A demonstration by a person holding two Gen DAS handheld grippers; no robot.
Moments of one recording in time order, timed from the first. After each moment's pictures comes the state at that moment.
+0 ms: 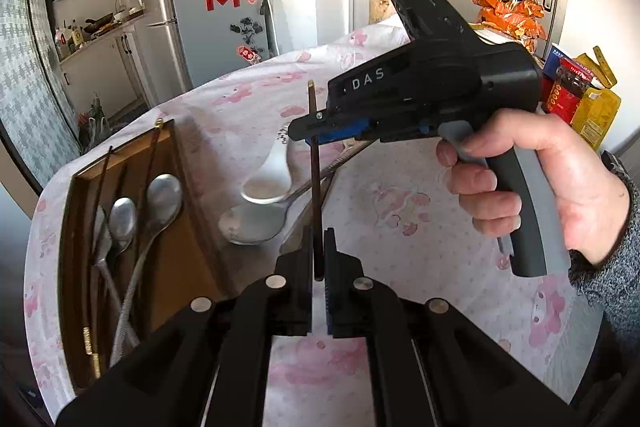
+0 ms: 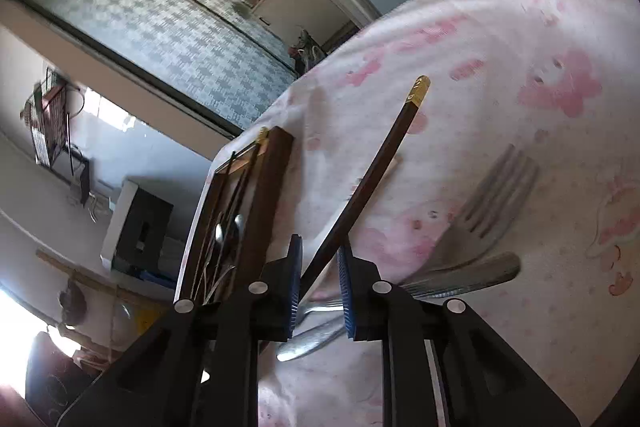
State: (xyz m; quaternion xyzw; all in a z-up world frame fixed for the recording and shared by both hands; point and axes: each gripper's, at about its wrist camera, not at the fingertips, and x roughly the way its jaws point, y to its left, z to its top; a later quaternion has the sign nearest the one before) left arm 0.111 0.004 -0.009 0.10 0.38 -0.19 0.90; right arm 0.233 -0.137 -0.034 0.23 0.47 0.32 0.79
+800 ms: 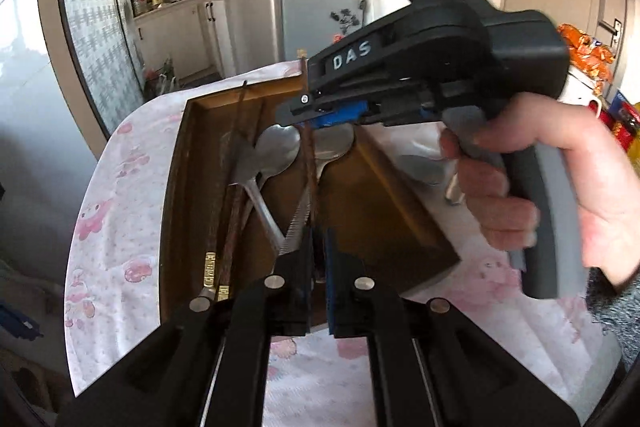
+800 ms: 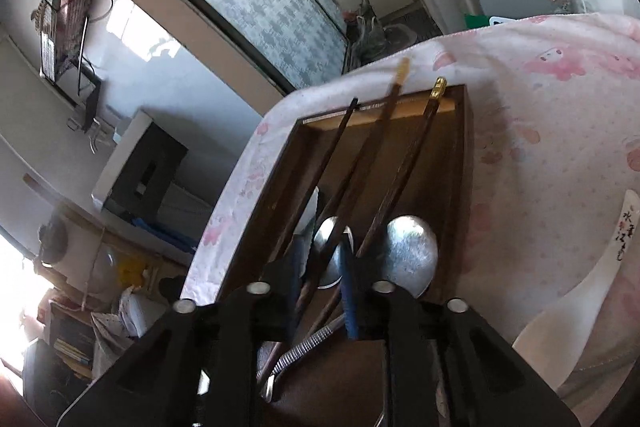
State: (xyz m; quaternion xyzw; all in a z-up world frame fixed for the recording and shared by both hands) left arm 0.096 0.117 -0.025 0.04 0.39 -0.06 0.92; right arm 0.232 0.026 -0.023 0.15 0.48 0.39 0.77
